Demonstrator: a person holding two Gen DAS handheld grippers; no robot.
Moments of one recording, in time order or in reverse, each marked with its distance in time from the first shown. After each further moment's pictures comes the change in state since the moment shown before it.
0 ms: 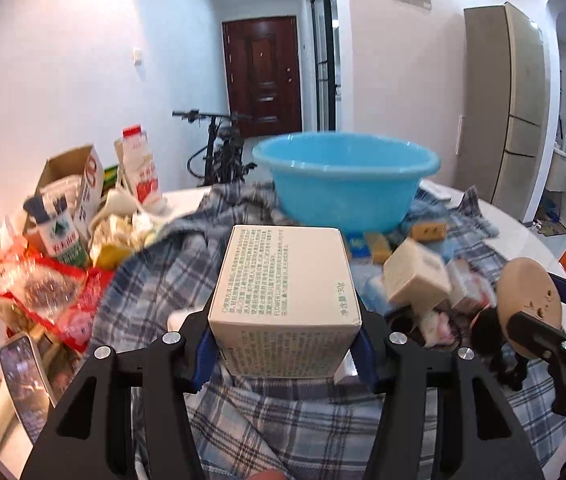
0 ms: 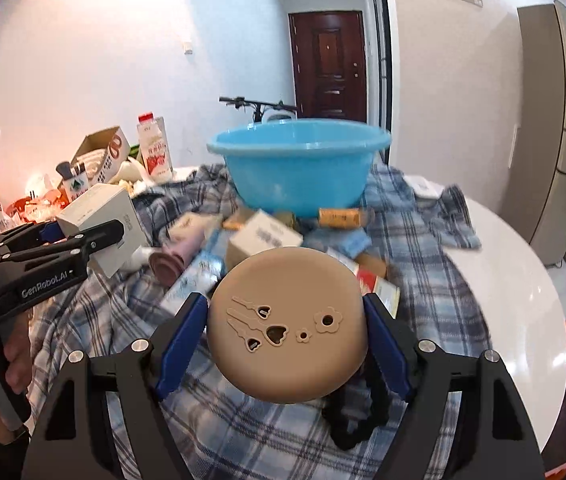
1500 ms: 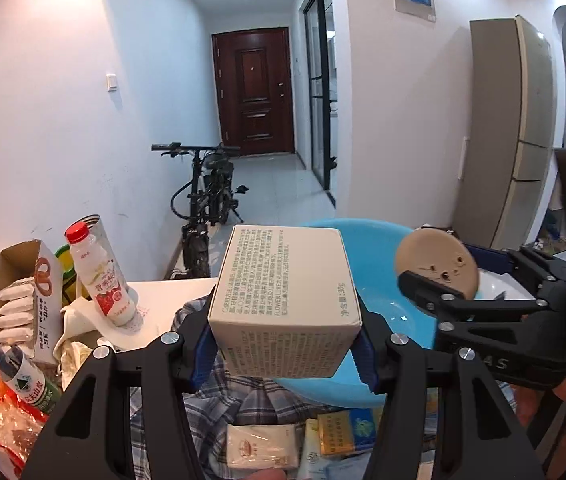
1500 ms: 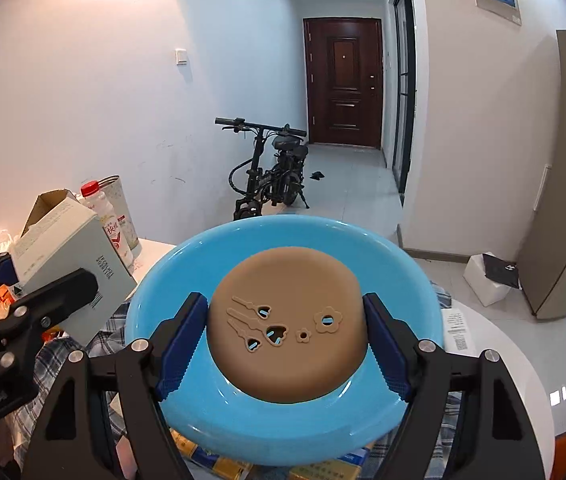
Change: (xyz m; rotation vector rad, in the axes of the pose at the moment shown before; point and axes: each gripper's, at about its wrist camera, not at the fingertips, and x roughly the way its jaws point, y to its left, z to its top) left arm 0.112 -0.007 0.157 0.004 -0.008 -0.018; right arm 0.166 -0.034 0.197 -0.043 -0.013 0.035
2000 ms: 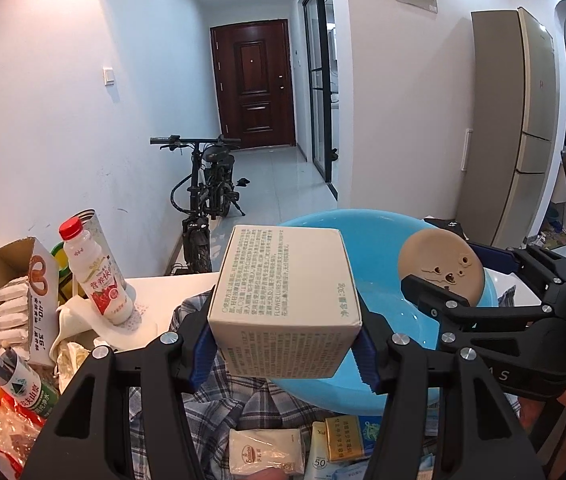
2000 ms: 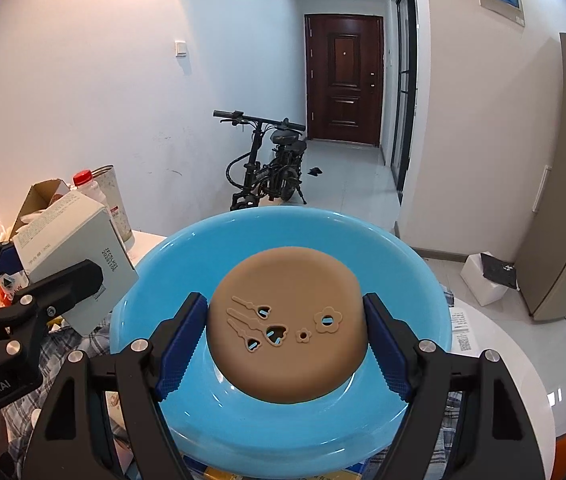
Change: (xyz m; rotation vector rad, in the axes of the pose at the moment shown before) left arm 0.016 0.002 0.004 0.013 0.013 0.006; right arm 0.013 0.007 -0.001 -0.029 0.027 -0.029
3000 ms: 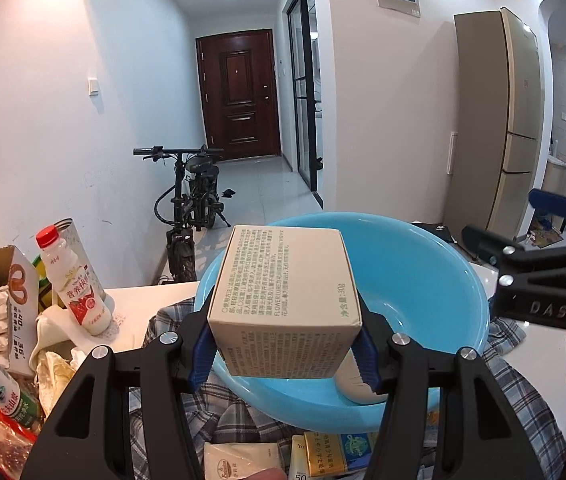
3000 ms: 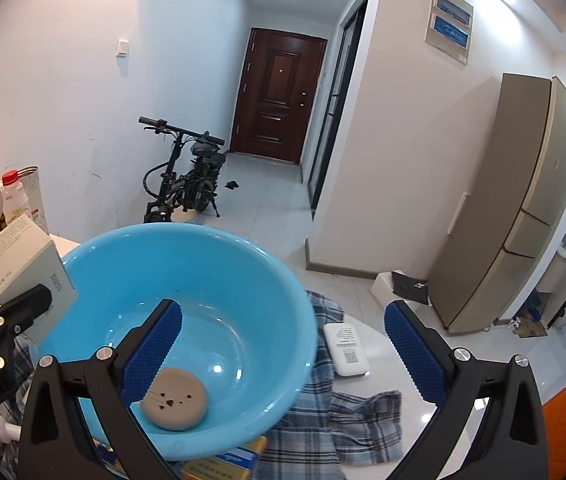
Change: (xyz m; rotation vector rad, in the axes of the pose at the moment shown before) left arm 0.011 -0.017 -0.008 0.026 -0.043 -0.050; right arm -0.032 -0.035 0.017 -0.041 -0.053 -0.339
